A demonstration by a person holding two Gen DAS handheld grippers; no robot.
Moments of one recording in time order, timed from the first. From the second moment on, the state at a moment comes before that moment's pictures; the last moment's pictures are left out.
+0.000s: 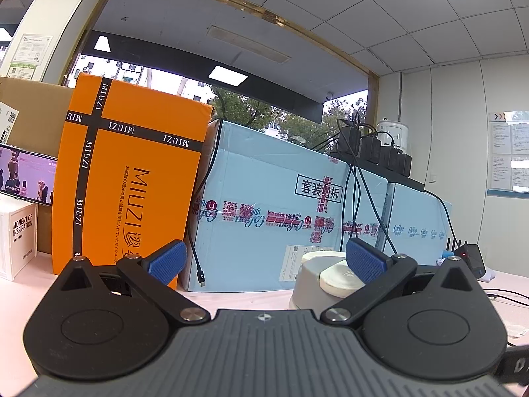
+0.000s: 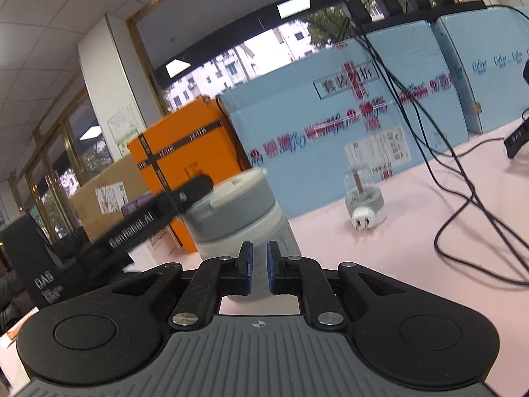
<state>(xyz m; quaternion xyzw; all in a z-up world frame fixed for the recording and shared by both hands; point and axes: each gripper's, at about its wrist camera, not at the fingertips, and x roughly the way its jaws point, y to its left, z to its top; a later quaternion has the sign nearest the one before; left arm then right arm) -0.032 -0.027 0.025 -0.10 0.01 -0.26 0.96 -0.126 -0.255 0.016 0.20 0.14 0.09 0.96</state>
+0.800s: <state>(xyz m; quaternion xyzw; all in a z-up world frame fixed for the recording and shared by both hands) -0.031 -0.027 0.025 -0.10 0.01 -0.26 0.96 -0.125 -0.236 -0.003 0.15 0.21 0.12 0.96</state>
